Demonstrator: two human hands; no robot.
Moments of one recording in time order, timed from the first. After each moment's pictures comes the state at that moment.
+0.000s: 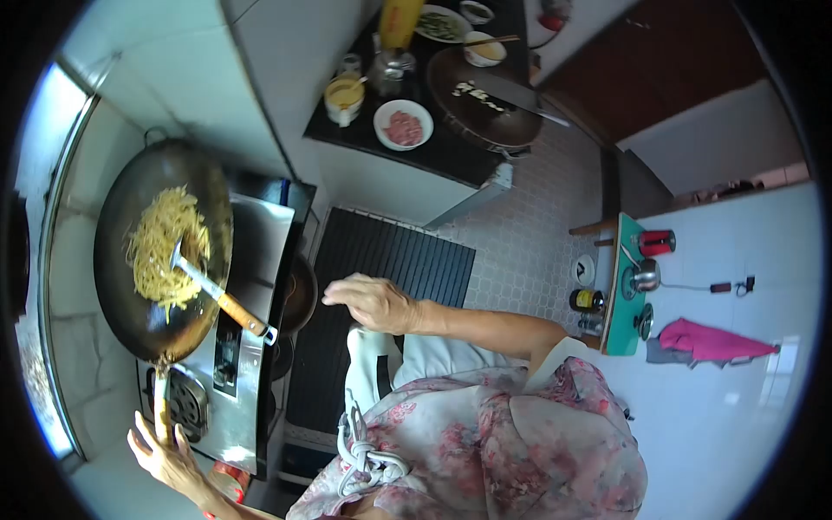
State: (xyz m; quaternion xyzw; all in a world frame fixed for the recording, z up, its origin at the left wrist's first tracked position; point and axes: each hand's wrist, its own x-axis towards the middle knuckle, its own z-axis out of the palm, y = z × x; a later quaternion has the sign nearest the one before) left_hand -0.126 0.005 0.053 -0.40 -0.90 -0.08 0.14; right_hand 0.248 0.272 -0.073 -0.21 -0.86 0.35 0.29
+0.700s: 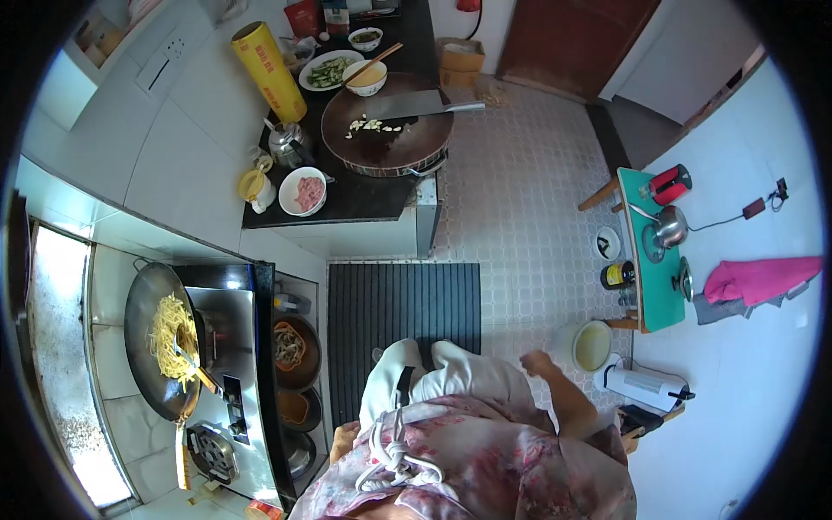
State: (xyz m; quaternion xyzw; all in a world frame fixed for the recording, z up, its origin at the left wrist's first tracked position) left_hand 0.154 -0.011 -0.278 -0.27 -0.75 -0.07 -0.60; right_hand 0.765 0.029 -0.326 -0.69 -0.54 0.46 -0.15
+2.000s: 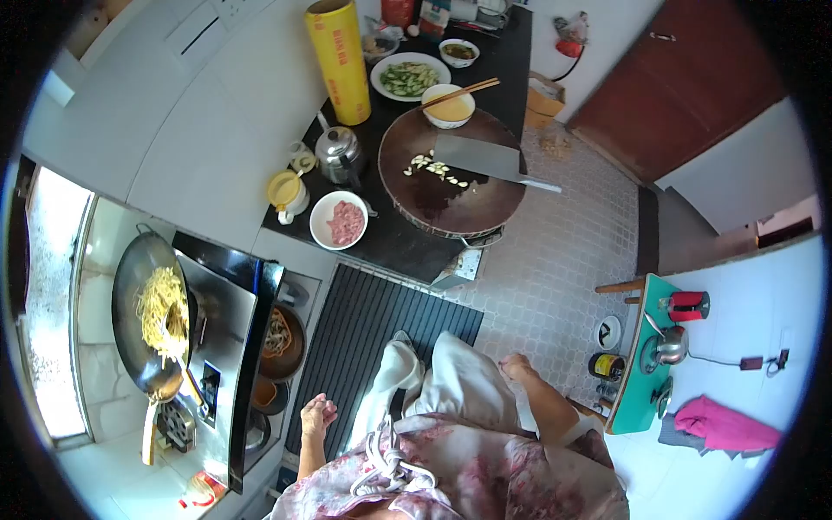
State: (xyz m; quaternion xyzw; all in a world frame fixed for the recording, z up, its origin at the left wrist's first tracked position) left_hand 0.219 0.149 -0.231 0.05 -0.71 -0.42 -0.56; right_hand 0.769 0.303 -0.340 -0.66 -0.56 0.41 -0.29
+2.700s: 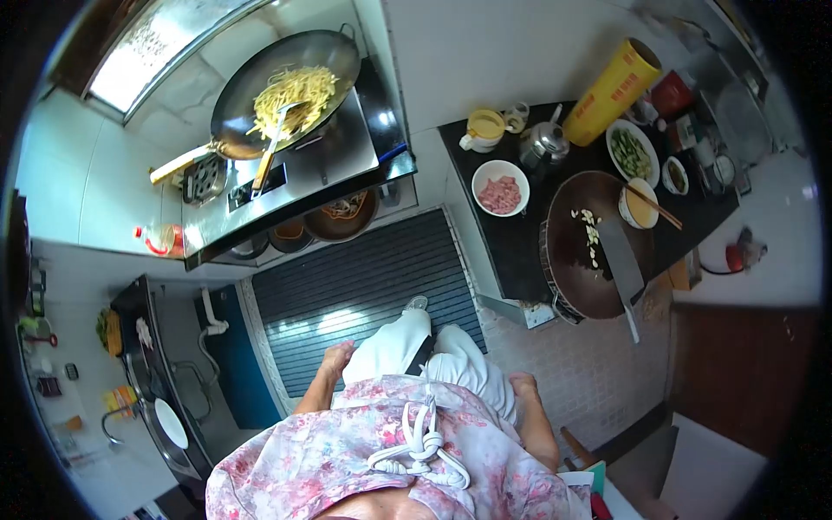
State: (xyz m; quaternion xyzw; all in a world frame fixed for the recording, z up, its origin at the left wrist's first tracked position) left_hand 0.409 0.054 -0.327 0.29 -0.65 -0.52 -0.47; right_hand 0.794 0.470 -0.350 -0.64 -0.54 0.50 -0.21
